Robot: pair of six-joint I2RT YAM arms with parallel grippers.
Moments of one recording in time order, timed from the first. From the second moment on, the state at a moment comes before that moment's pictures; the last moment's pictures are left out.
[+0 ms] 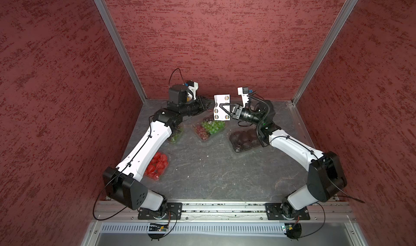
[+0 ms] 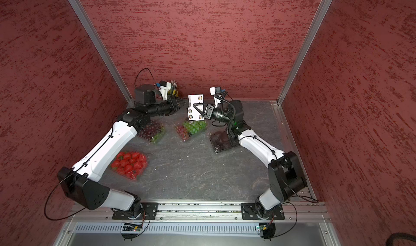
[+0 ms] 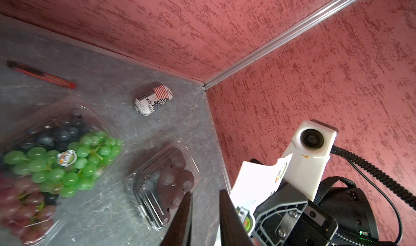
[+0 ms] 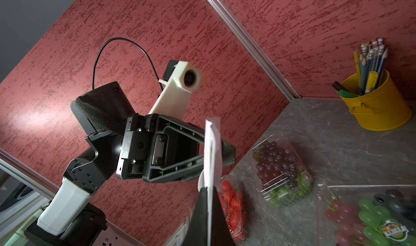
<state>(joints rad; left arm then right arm) -0.37 1.45 1.51 -0.44 0.46 -0.77 0.48 1.57 1.17 0.59 -0.72 0.92</state>
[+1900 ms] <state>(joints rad) -0.46 1.49 1.68 -0.74 0.14 -0.57 0.51 1.64 1.27 0.52 -0.73 0.87</state>
